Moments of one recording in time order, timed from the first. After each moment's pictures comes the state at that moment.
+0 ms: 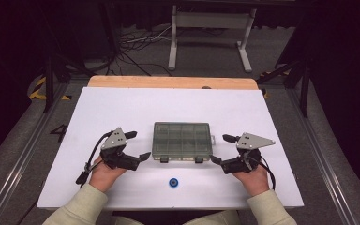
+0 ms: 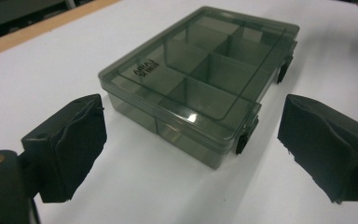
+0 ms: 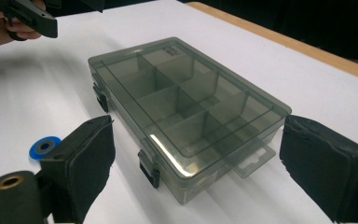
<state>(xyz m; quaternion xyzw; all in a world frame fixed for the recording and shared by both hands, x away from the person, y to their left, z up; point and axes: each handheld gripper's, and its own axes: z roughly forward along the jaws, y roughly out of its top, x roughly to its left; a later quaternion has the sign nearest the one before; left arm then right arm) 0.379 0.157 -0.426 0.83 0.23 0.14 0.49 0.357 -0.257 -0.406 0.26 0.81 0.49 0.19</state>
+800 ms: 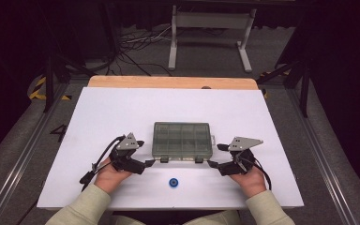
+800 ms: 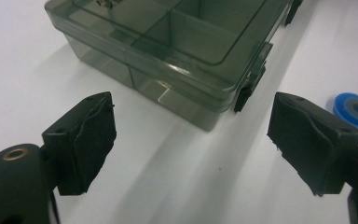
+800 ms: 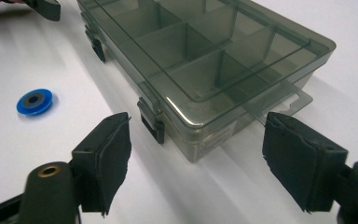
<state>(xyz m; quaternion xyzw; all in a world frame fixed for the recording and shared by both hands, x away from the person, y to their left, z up) 0.389 0.142 -0.450 0.87 0.24 0.10 0.42 0.366 -0.252 -0.434 0.27 0.85 0.44 0.14</state>
